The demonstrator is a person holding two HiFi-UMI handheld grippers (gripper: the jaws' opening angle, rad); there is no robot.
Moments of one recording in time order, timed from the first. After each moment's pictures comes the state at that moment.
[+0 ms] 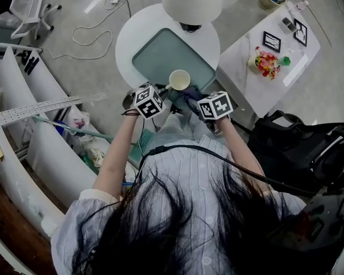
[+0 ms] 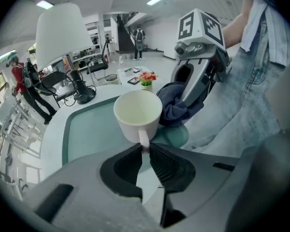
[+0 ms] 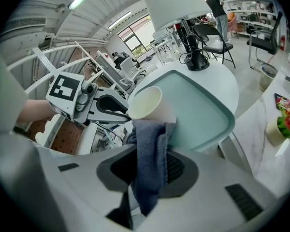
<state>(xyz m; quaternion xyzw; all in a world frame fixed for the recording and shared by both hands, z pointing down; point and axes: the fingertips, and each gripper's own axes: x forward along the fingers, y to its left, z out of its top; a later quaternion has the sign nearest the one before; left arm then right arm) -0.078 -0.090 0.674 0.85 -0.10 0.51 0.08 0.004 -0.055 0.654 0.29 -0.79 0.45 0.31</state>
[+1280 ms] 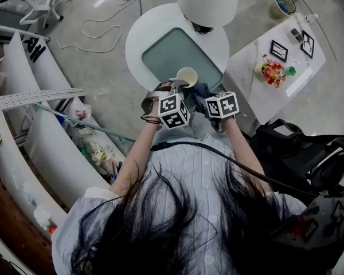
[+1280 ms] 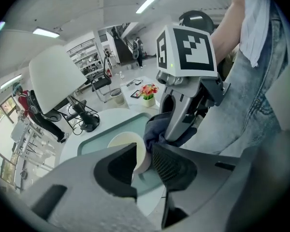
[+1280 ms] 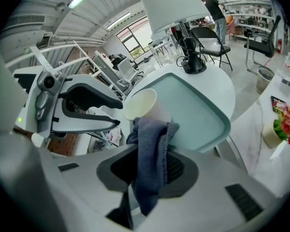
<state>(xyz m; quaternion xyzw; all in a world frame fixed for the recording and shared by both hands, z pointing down) -0.014 -0.085 0.618 0.86 -0.14 0.48 -0.02 0.011 -0.070 0.655 0.31 -0.78 0.44 0.31</state>
